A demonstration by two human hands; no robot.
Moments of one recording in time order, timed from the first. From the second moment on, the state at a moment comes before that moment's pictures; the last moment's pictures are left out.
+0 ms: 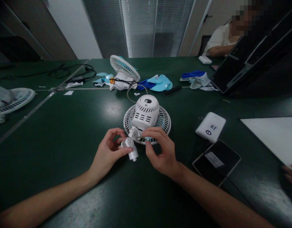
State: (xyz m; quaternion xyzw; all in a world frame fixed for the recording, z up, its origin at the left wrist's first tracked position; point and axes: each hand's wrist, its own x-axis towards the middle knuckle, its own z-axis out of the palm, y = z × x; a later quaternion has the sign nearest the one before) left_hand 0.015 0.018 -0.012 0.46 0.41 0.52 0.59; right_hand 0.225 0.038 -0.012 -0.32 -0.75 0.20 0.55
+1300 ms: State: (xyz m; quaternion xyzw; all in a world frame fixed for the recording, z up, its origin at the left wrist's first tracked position) left_hand 0.018 0.025 -0.015 0.50 0.47 0.51 0.51; right_hand 0.219 0.031 -0.016 -0.32 -0.80 0.06 0.50
